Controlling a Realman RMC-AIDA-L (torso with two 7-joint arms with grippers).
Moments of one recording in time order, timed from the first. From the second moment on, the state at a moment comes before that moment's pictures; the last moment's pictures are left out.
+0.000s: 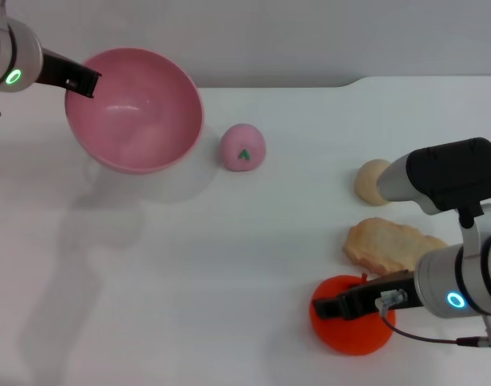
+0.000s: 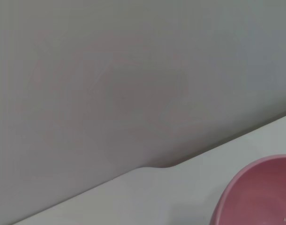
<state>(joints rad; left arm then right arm) -0.51 -2.06 1.51 1.63 -0.16 -1.24 0.13 0.18 2.07 -1.89 -1.59 0.59 1.19 0.01</state>
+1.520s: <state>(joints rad) -0.53 -2.07 1.67 1.51 -0.34 -1.16 0.11 0.26 2.07 -1.83 -1.86 0.63 0.93 -0.22</state>
